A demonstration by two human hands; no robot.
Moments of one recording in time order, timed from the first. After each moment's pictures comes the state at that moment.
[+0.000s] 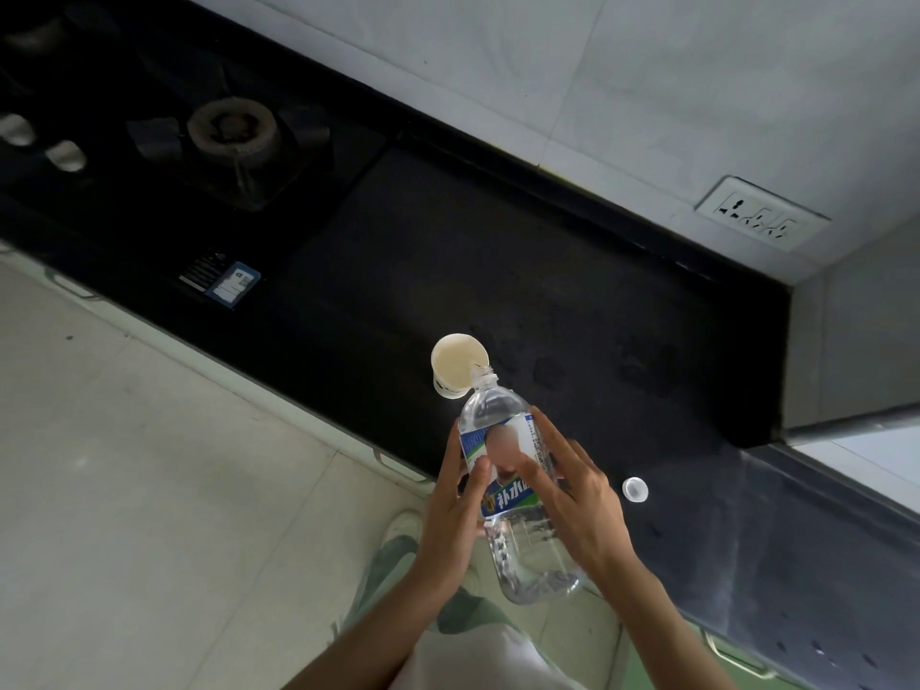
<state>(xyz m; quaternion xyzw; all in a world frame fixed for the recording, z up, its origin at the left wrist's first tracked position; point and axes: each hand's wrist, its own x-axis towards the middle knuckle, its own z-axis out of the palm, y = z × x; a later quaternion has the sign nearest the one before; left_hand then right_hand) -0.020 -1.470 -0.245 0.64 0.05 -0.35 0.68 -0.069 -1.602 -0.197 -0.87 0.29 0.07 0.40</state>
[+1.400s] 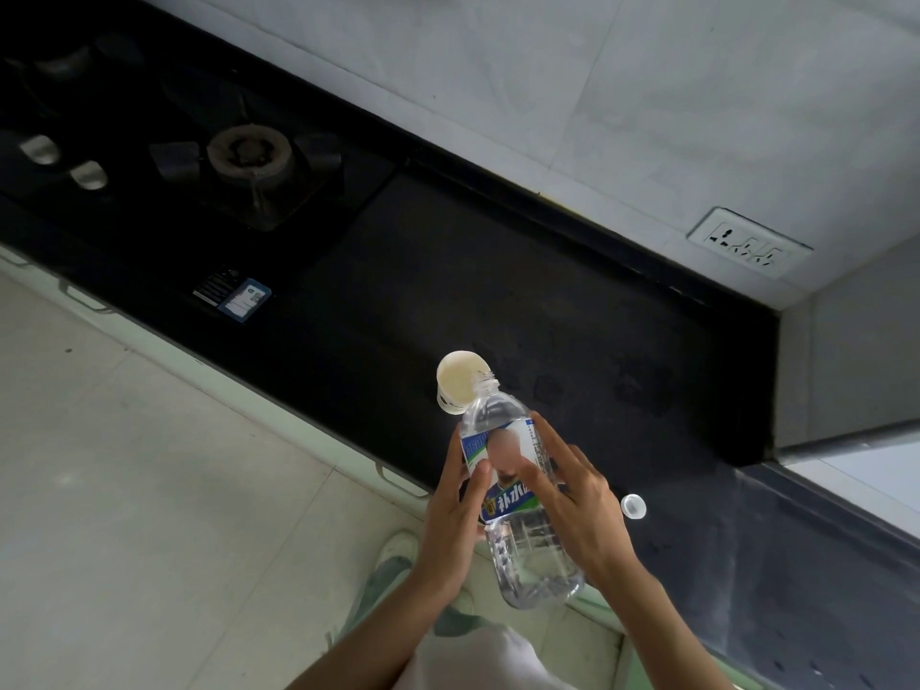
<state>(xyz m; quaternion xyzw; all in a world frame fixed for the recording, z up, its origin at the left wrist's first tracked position) -0.013 -1.467 -0.233 0.62 0.02 -0.34 0.70 -0.061 -1.599 -0.183 -0.87 0.28 0.06 0.40</state>
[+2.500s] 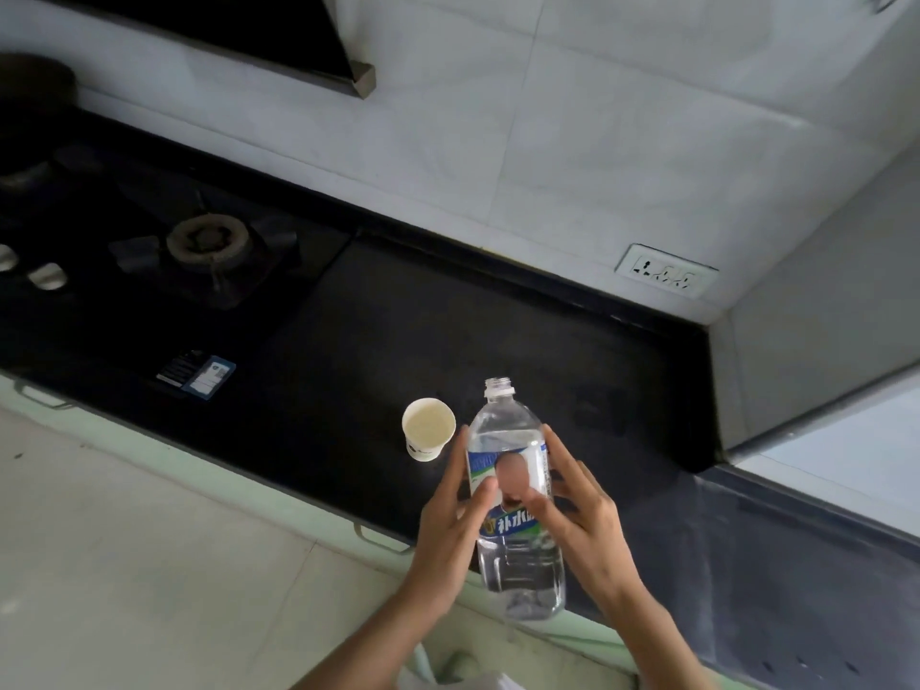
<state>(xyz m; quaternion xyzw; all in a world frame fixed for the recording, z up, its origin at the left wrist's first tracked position) 0.002 -1.480 -0.191 0.61 -0.12 -0.32 0.71 -0.082 -1.615 -0.167 -0.81 0.25 -0.13 0.52</state>
